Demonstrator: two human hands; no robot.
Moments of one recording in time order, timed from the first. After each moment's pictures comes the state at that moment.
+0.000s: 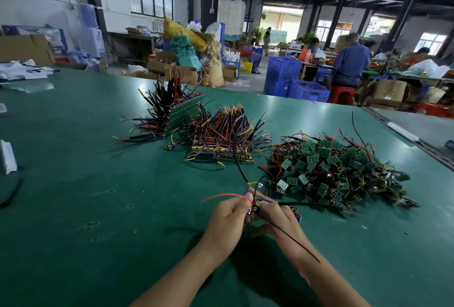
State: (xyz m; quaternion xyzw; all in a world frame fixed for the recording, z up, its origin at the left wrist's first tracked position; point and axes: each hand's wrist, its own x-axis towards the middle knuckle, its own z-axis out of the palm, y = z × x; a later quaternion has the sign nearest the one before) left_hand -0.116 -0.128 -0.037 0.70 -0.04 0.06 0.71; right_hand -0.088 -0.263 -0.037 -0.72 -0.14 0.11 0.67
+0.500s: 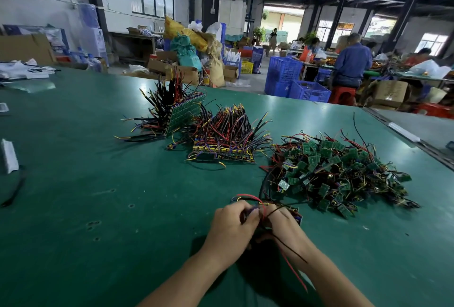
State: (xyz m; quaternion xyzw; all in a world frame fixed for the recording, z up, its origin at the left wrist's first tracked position) left_hand -0.116 -0.125 -0.049 0.84 -0.05 0.13 0.53; right_hand -0.086 -0.262 -0.035 -0.74 -0.11 0.18 0.64
